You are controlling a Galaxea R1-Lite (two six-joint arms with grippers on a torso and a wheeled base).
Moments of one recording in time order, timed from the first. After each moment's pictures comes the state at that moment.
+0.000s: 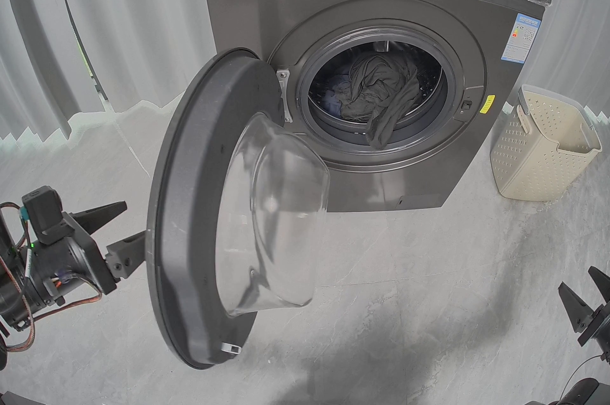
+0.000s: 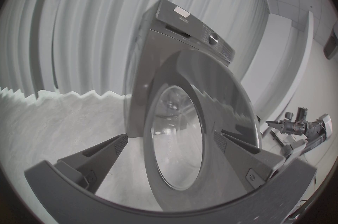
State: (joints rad) left arm -0.30 1.15 -0.36 -0.69 -0.26 -0.14; right arm 0.23 0.54 -0.05 -0.42 -0.10 0.13
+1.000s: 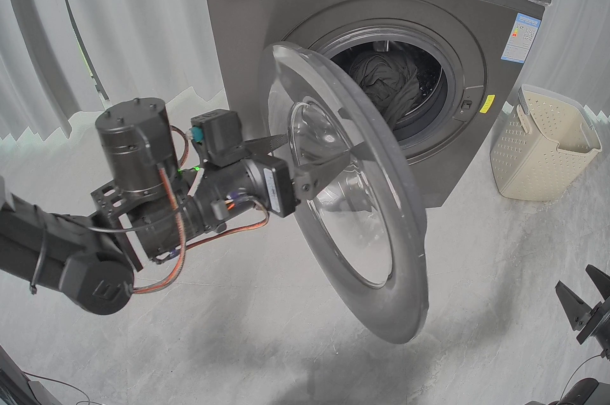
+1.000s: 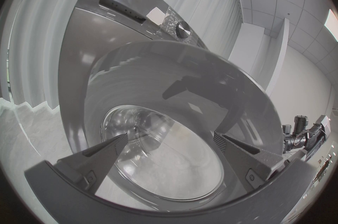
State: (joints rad) left arm -0.64 1.74 -0.84 -0.94 -0.20 -0.16; right arm 0.24 0.58 -0.06 -0.42 -0.09 0.13
